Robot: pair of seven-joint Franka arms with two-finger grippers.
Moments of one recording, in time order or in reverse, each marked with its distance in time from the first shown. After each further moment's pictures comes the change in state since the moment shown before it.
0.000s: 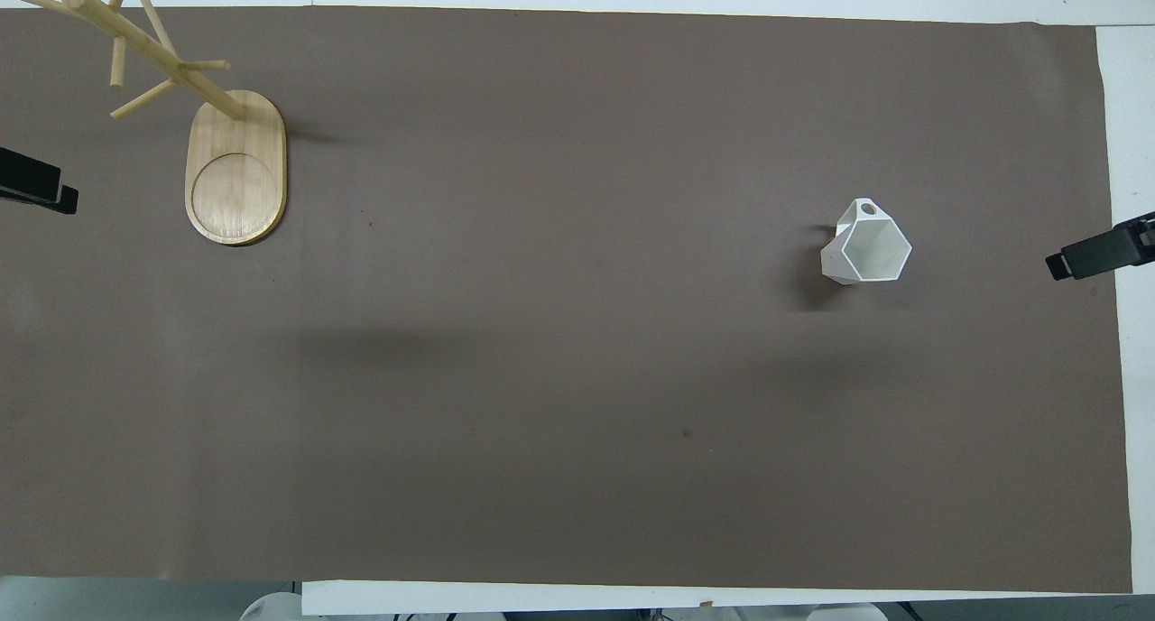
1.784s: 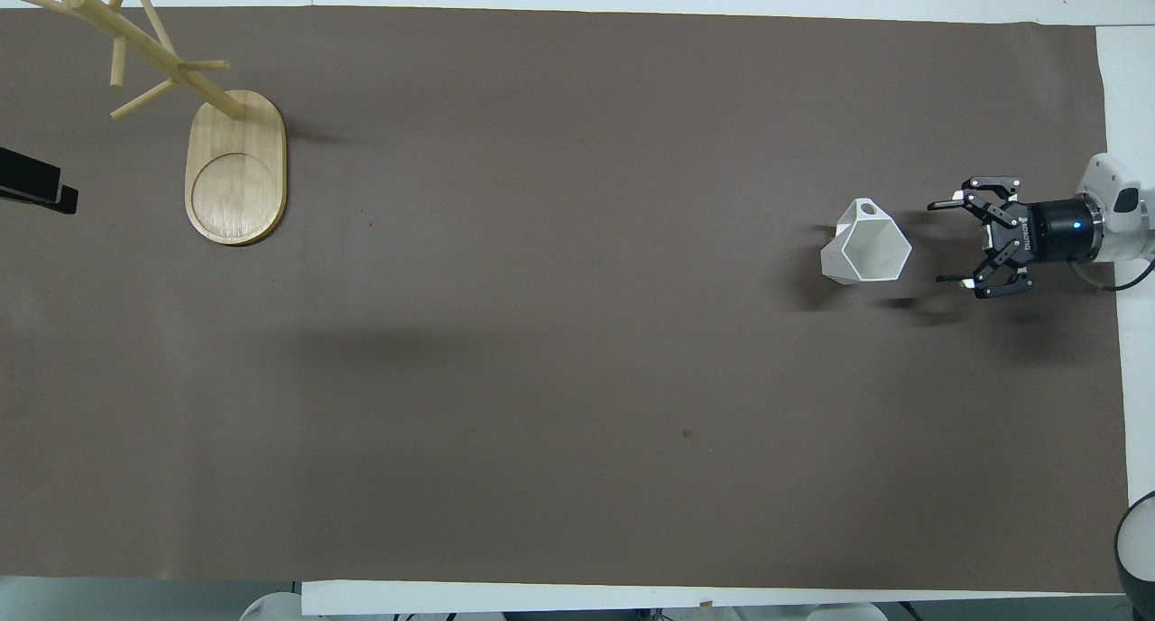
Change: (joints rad) left arm 0.000 0.000 0.000 0.000 0.000 0.000 0.000; right arm -0.425 0.772 0.008 0.050 1.013 -0.254 -1.940
